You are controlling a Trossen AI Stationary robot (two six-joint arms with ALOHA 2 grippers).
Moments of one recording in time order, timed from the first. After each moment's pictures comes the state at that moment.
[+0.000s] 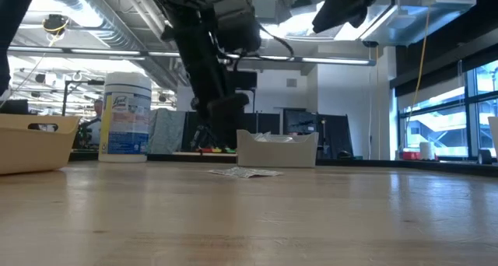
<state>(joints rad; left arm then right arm) 0.11 1.85 1.19 -0.48 -0.33 -0.24 0.12 1.28 1.14 -0.63 0.29 0.22</state>
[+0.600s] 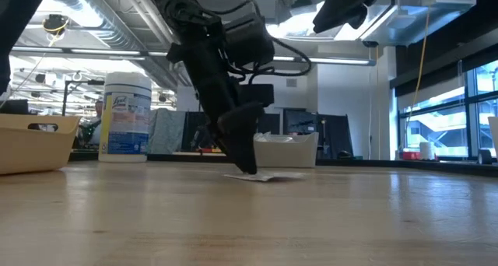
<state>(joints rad) 0.04 1.98 1.19 -0.33 -0.15 -0.25 0.12 1.27 1.14 -0.63 0.26 0.22</state>
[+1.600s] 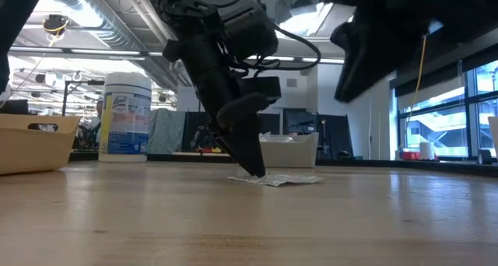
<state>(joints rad) -0.03 1.99 1.19 -0.25 -0.10 -0.27 0.45 1.67 1.14 -0.65 0.41 0.30</state>
